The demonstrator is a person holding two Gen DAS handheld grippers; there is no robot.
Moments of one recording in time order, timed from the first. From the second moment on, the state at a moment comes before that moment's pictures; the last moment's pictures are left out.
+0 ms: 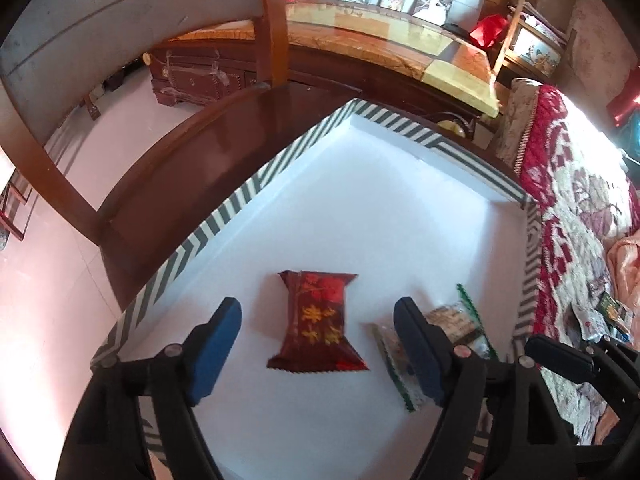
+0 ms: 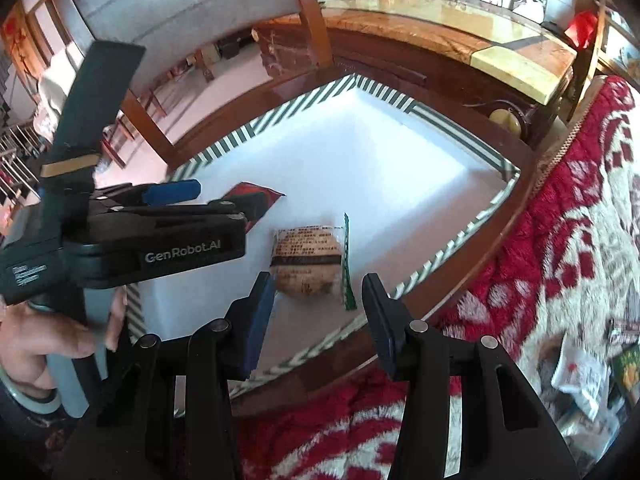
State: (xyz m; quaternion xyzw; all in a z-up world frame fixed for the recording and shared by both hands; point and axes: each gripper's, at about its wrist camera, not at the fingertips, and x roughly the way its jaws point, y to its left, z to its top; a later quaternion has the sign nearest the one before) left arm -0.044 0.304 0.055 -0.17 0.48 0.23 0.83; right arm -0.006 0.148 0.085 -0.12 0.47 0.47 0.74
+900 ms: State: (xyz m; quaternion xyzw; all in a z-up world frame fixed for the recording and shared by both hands) left arm -0.020 0.165 0.081 -0.11 0.48 0.11 0.86; right arm 0.000 -0.052 0.064 -0.05 0.50 0.34 0.80
